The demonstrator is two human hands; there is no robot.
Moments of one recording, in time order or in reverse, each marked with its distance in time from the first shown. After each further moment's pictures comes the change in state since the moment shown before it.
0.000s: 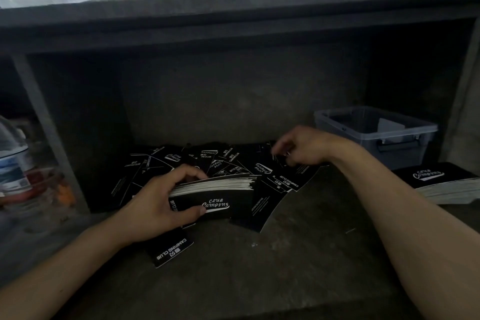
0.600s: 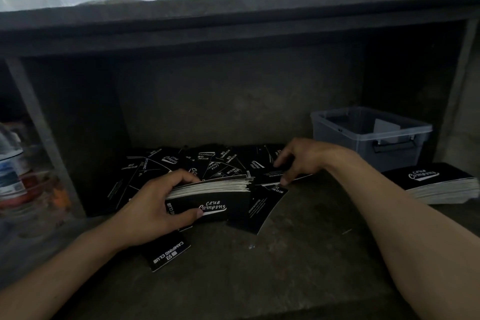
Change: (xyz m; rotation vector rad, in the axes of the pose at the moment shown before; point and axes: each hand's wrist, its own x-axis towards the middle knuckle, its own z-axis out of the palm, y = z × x) left_hand 0.000 0.002 0.000 0.062 0.008 -0.023; right_hand 0.013 0.023 0.013 -0.072 -0.083 0.046
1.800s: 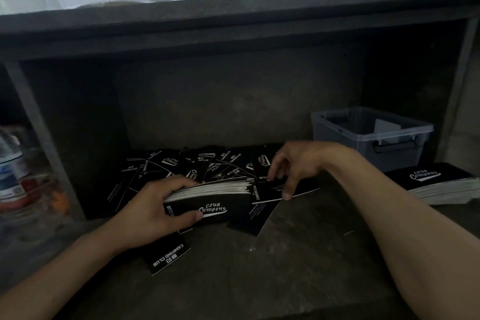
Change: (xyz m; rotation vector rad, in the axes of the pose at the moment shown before) left_hand -0.001 0.002 -0.001 -0.063 -0.015 -0.051; right_hand -0.014 -0.018 -0.005 -0.022 -0.196 -0.061
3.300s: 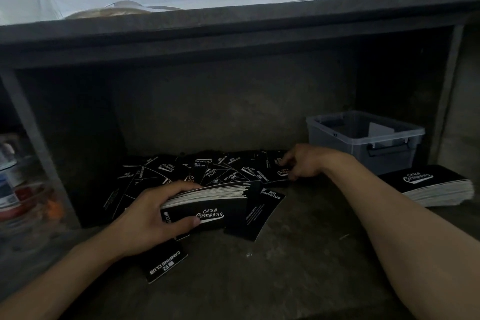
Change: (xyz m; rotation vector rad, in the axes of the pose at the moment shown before) left_hand 0.001 -0.007 0.000 0.032 -0.021 0.057; right_hand 0.017 0.028 0.000 -0.055 0.219 0.196
